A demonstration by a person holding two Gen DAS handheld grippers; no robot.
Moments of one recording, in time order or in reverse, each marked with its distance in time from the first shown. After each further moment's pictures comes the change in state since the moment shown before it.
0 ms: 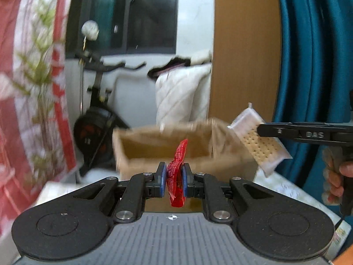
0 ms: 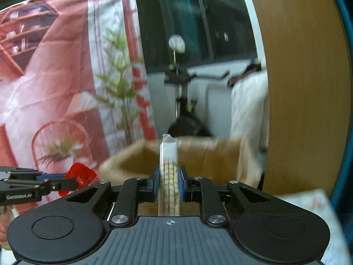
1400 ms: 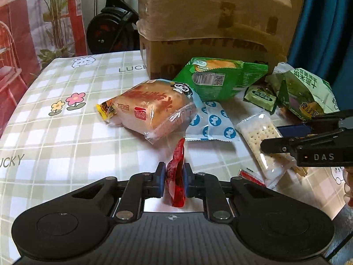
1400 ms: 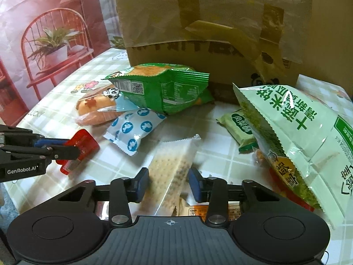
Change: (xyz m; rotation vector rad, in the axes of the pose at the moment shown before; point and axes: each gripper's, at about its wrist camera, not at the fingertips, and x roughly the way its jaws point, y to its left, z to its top) left arm -0.020 0.016 -0.204 -0.097 0.482 0.051; right arm 0.035 0.076 -0.223 -0.017 0.556 -0.028
